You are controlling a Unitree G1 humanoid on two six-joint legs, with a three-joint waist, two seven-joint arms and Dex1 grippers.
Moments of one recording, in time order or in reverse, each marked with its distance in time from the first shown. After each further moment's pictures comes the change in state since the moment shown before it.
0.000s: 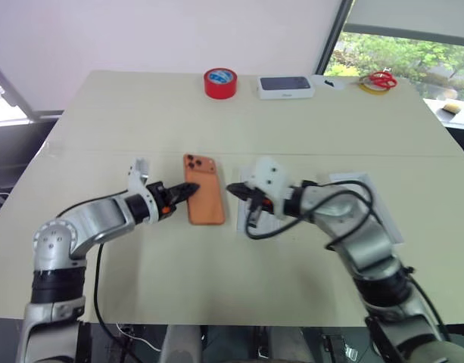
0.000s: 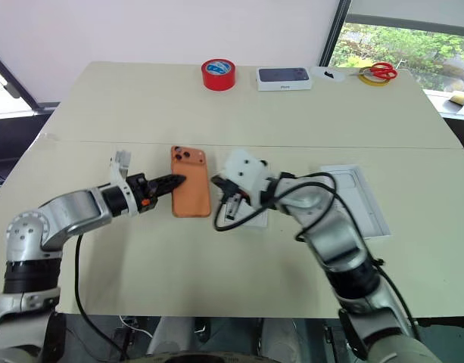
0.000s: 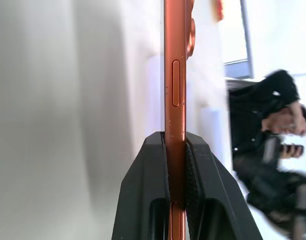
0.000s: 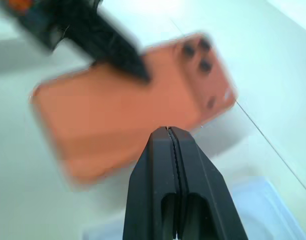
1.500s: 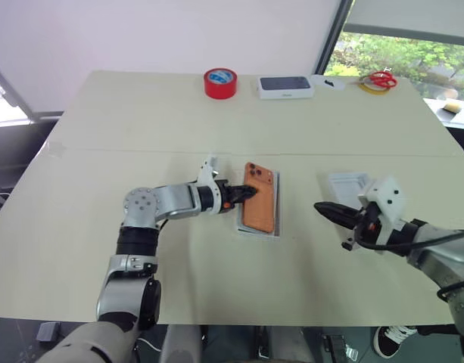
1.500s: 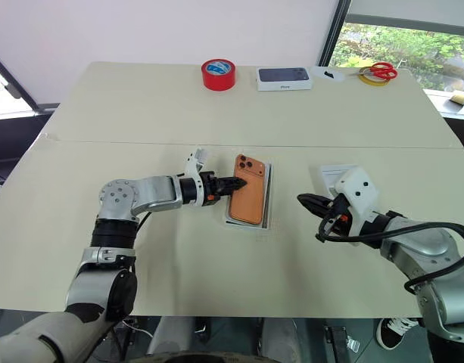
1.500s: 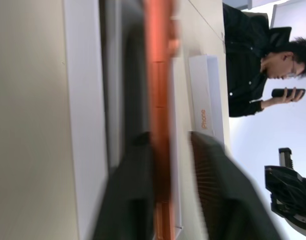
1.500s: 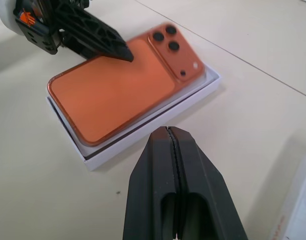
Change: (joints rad) left arm -0.260 -0.378 -0.043 0.331 0.561 0.202 -0.242; right arm 0.442 -0.245 -0.486 -0.124 0.360 0.014 -0.092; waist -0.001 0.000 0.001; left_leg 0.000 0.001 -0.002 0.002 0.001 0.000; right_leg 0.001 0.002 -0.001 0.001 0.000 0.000
